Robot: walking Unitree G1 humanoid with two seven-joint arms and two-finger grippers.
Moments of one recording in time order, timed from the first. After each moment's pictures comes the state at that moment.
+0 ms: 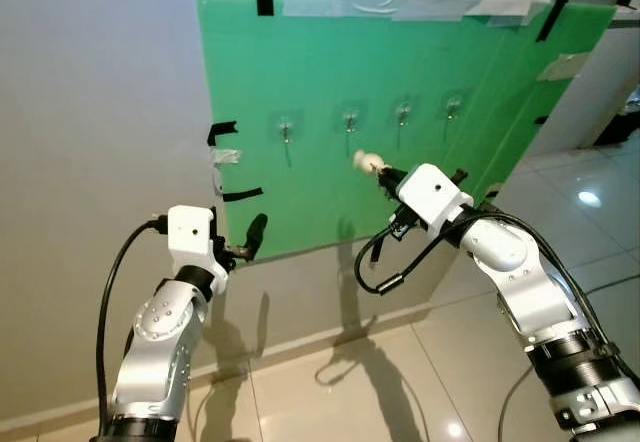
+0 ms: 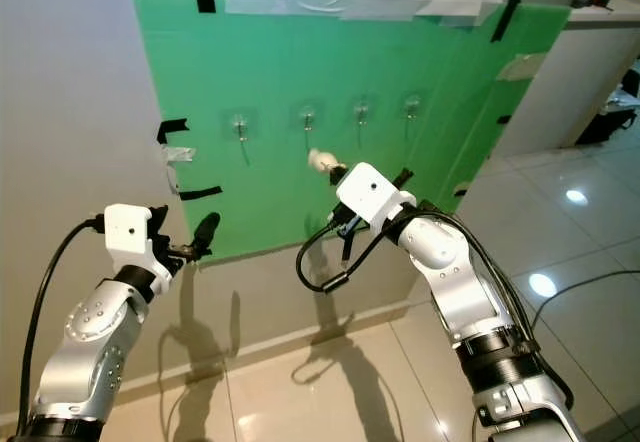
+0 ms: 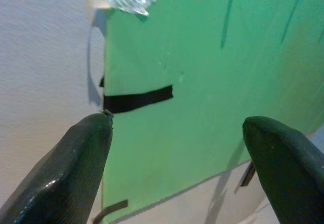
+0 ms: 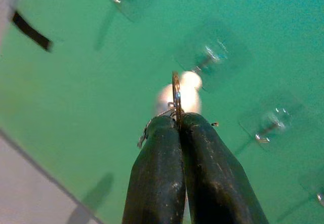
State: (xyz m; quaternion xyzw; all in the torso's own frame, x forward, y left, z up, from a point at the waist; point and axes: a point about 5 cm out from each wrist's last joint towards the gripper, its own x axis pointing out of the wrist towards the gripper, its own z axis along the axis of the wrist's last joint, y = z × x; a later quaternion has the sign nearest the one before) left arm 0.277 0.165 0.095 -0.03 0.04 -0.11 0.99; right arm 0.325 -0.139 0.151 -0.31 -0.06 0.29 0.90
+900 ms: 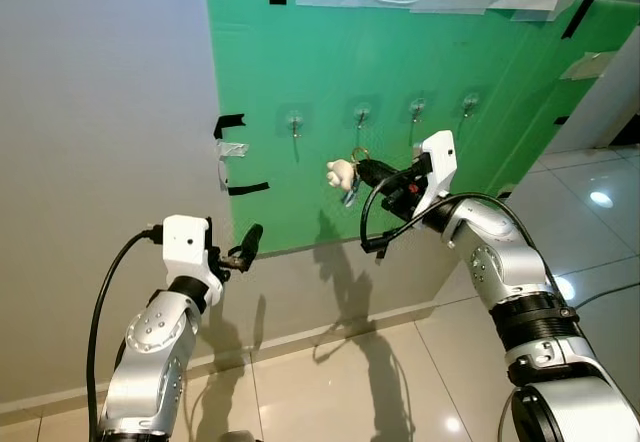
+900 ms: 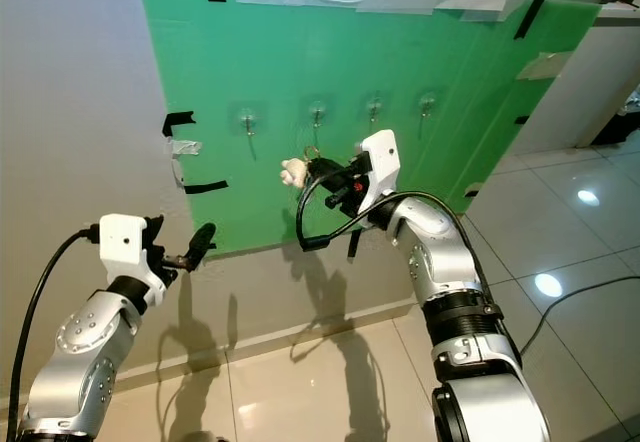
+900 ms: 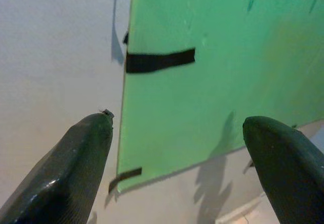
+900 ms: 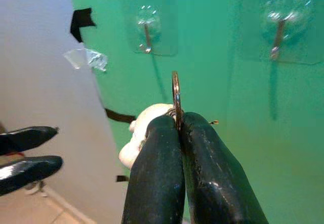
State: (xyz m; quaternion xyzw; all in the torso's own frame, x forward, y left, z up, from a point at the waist) left arm 0.264 0.173 0.087 -0.03 0.07 -0.10 0.99; right arm 0.347 -0.122 0.146 0.08 0.04 0.41 0.91
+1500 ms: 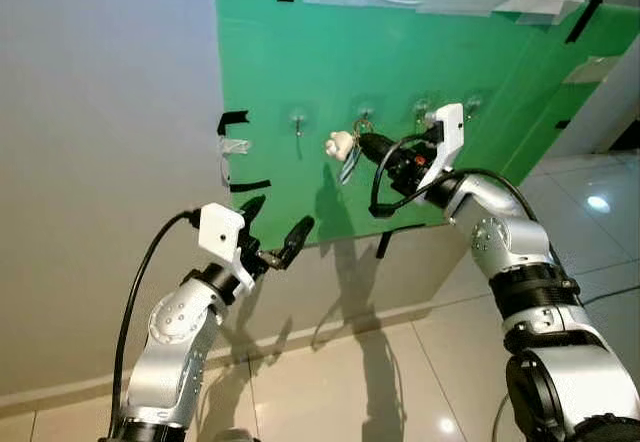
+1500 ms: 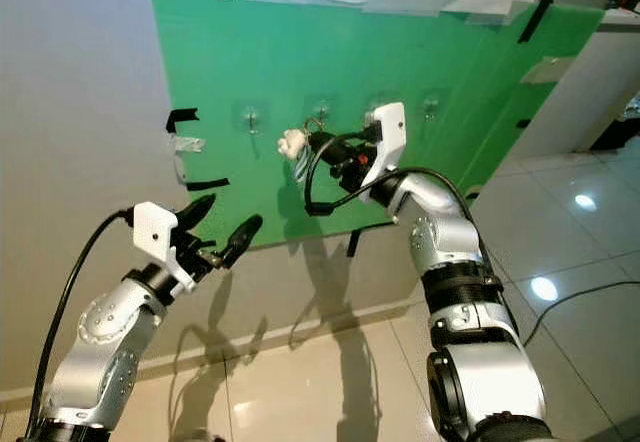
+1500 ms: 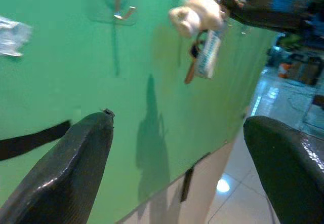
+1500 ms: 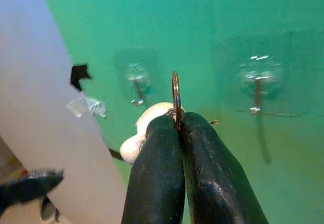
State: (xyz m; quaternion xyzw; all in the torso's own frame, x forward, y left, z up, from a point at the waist) left arm 0.267 0.131 0.113 -0.03 -0.04 -0.28 0.96; right arm 0.369 -0.129 0.171 0.15 0.01 0.40 0.91
